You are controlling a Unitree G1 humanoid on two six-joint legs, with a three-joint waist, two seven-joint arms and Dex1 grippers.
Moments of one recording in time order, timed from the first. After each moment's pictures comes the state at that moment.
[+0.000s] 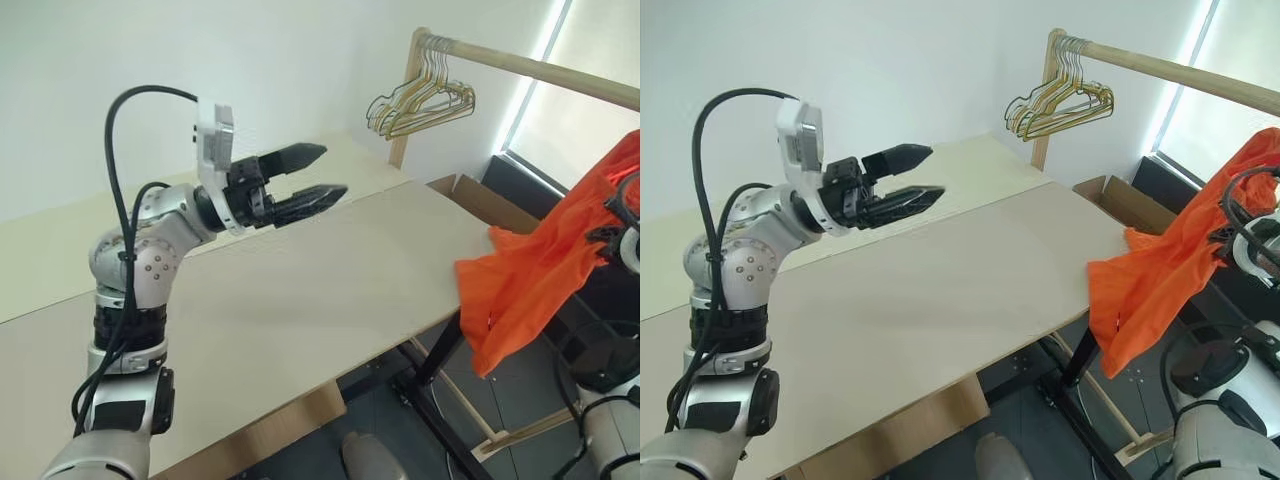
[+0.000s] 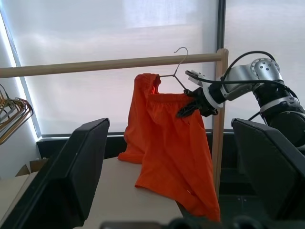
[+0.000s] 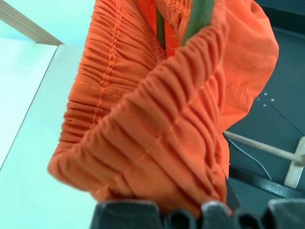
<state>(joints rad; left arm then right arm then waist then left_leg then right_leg) -0.78 0.46 0.13 -0.15 -0.80 0.70 -0.88 -0.93 -0.73 -0.98 0.26 0.83 1.61 -0.67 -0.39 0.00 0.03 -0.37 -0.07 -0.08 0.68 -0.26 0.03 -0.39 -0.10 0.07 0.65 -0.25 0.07</state>
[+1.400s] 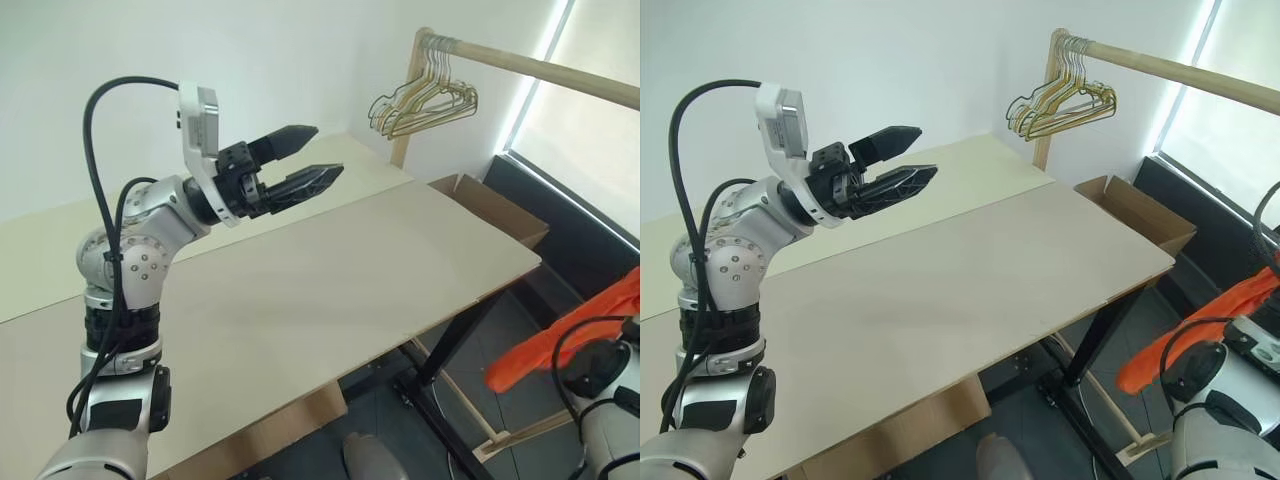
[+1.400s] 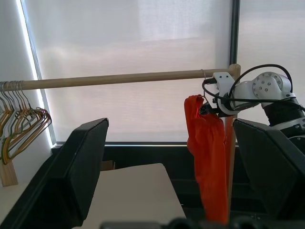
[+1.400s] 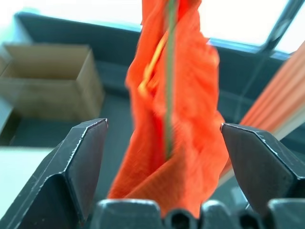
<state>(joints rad) -0.77 0.48 0.14 -0.18 -0.86 0.70 -0.82 -0.88 -0.70 -0.72 0.05 0.08 1.31 -0.49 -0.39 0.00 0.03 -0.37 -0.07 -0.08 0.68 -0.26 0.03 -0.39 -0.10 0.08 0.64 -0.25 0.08</state>
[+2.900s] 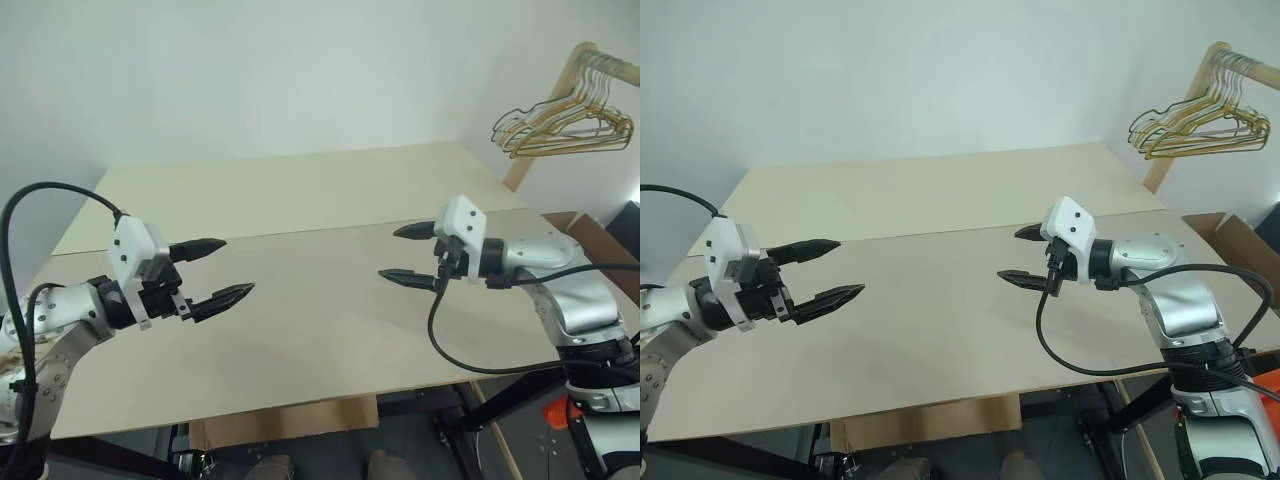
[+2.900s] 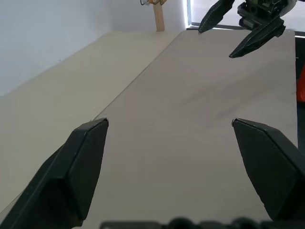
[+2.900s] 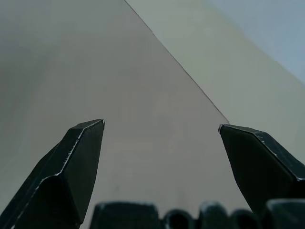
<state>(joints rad) -0.07 0.83 0.37 -0.55 -0.72 0.62 -0.84 -0.54 -0.75 0.09 -0.09 0.33 0.39 1.05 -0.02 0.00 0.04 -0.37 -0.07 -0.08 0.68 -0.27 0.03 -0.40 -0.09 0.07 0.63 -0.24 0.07</state>
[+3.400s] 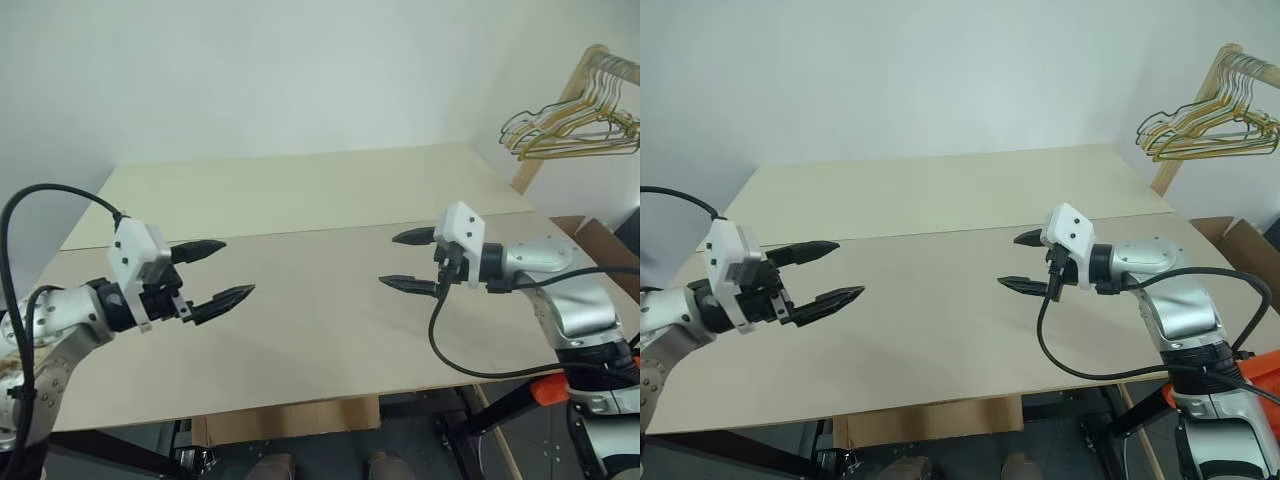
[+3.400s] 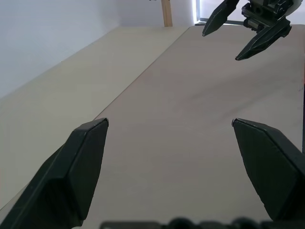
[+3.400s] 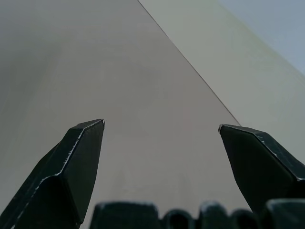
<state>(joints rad) -0.04 0.84 0.37 -0.59 -0.71 0.64 -0.81 -0.52 -0.74 0.09 -0.09 0.33 0.38 1.07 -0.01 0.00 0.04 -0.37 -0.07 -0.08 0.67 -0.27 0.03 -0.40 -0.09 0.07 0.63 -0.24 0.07</state>
